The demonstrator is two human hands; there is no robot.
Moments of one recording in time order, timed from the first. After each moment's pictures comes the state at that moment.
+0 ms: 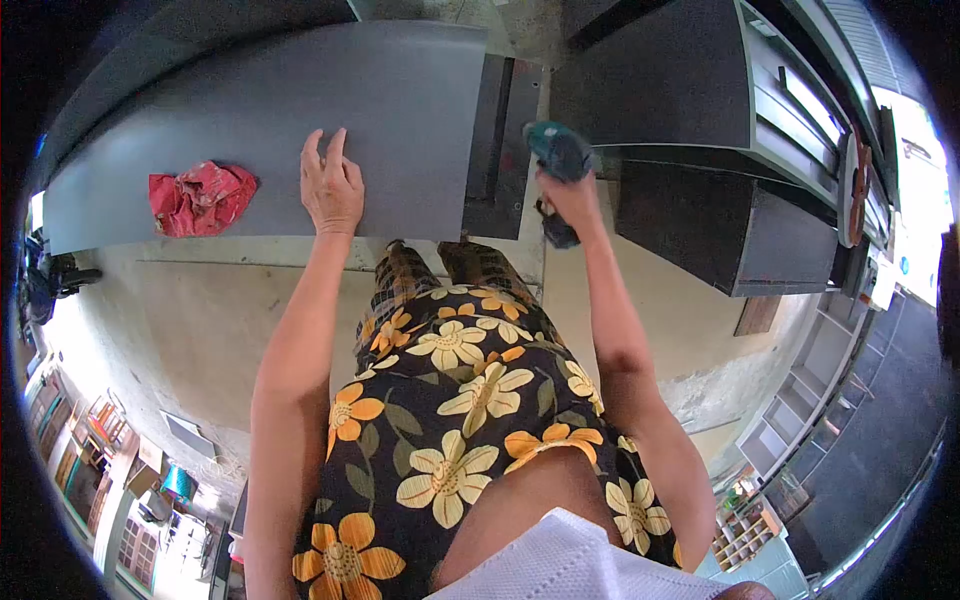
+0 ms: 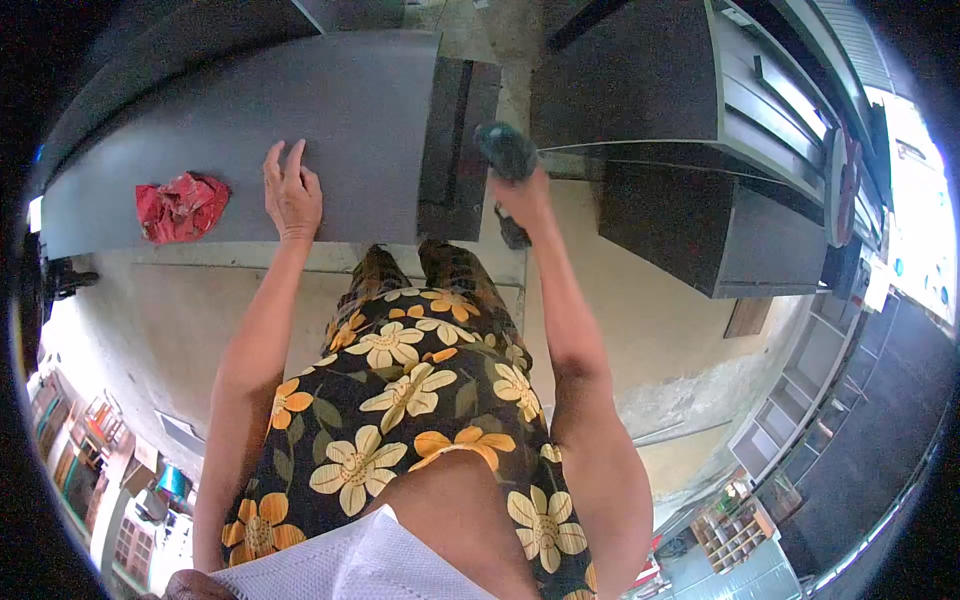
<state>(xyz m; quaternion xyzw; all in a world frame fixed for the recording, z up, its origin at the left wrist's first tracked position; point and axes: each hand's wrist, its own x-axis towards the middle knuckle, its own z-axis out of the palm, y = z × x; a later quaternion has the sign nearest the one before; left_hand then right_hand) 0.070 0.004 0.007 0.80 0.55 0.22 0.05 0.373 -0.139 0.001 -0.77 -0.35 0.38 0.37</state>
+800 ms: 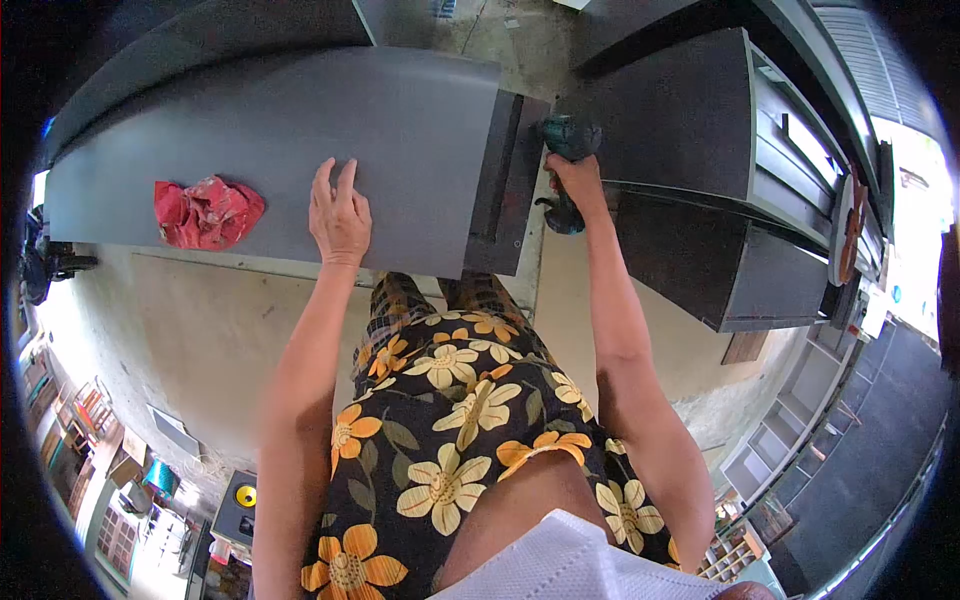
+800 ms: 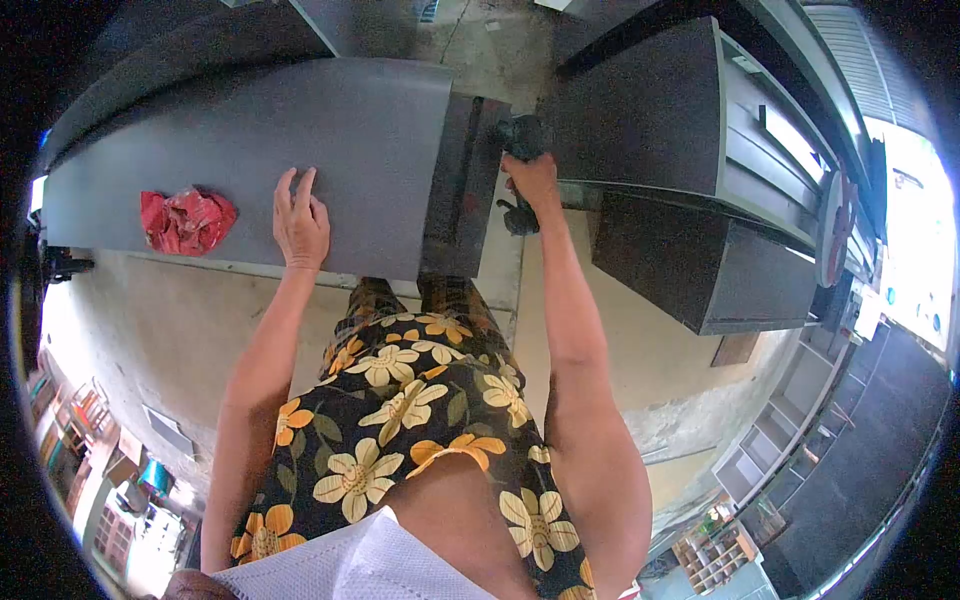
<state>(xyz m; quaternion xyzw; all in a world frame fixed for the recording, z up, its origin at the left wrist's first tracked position) 0.071 0.005 0.010 0.81 0.55 0.21 0.04 0.414 -0.060 -0.012 -0.79 -0.27 0.42 0.35</state>
